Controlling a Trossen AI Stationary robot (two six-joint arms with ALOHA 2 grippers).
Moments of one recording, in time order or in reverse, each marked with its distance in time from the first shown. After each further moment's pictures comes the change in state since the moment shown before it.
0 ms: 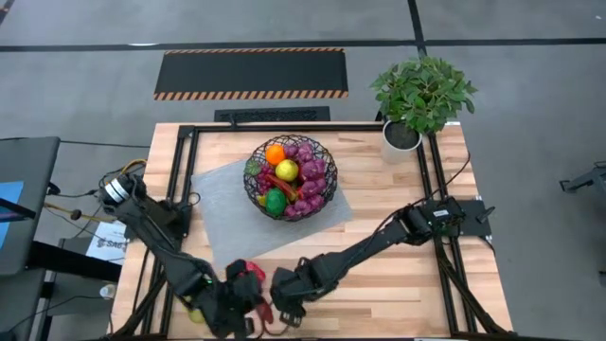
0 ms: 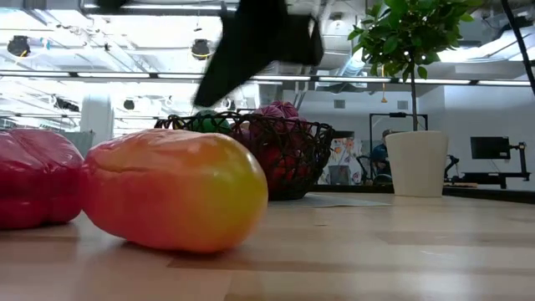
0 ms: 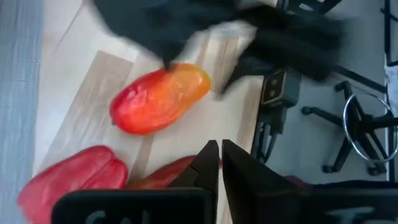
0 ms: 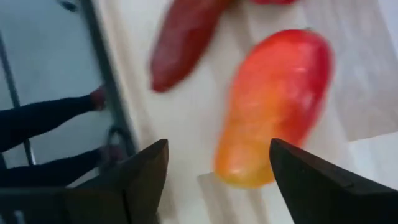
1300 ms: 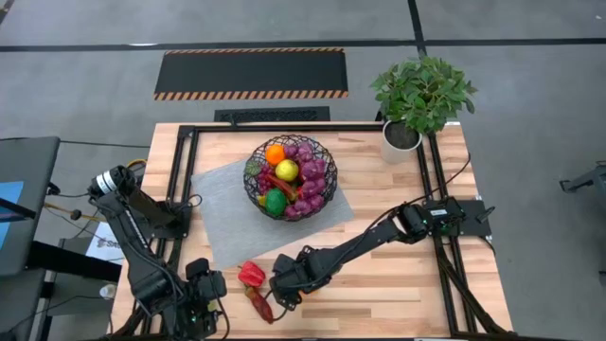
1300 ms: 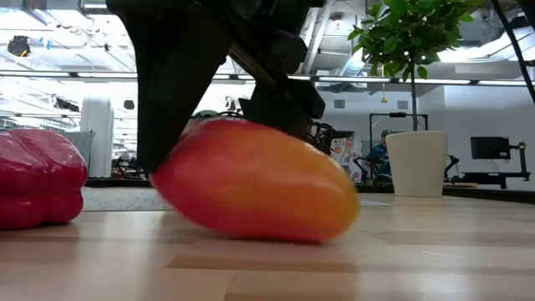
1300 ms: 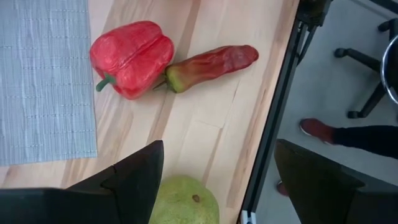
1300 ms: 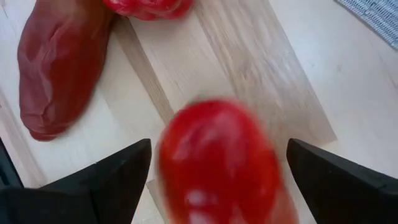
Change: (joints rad) left arm -0.190 -0.112 0.000 -0.368 0.103 -0.244; right arm -0.037 0.027 -0.085 0.006 0.128 0.074
